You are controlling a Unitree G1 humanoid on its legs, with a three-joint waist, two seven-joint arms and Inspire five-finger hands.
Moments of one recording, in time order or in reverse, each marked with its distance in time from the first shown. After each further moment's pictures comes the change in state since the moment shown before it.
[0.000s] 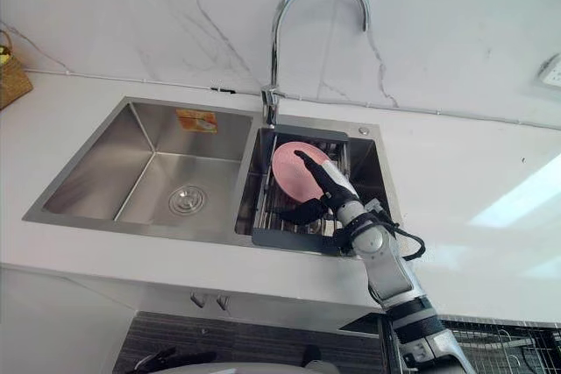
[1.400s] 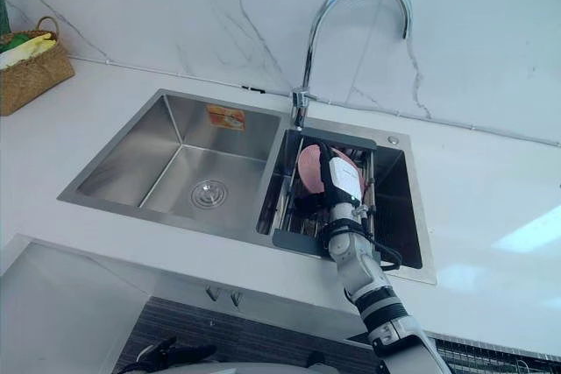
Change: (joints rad) left arm 0.000 -0.014 0.008 -0.049 0.076 0.000 0.011; right arm -0.062 0.166 0.042 0.234 -0.282 0.021 -0.499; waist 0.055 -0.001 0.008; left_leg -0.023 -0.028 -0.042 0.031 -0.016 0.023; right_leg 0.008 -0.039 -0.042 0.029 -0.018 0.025
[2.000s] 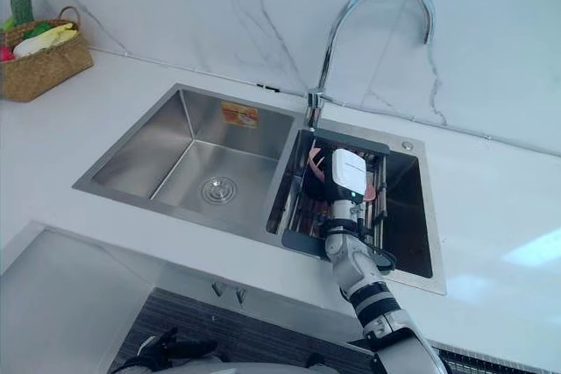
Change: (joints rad) left arm 0.003 0.005 0.000 -0.038 0.068 -0.028 -0.011; right arm -0.049 -0.010 -0.003 0.090 -0.192 -0.009 -0.164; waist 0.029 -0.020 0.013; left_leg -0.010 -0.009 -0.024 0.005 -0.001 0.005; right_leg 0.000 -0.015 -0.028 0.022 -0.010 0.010
